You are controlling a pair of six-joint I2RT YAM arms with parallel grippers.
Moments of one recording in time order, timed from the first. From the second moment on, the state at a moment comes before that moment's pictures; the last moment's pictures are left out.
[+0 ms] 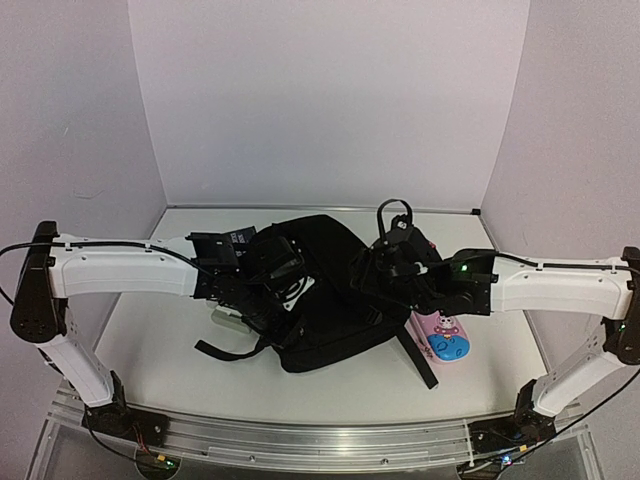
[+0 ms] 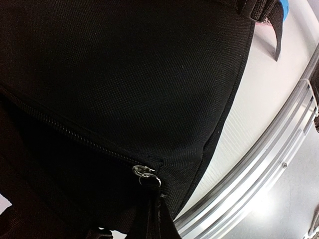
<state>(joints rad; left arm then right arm) -1.14 1.64 1.29 -0.78 0.05 -0.44 1.09 1.46 1.11 -0.36 0.60 0.99</state>
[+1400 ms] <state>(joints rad) -1.09 1.54 1.29 -0.73 0.06 -0.56 1.31 1.73 1.05 0.00 0.49 0.56</state>
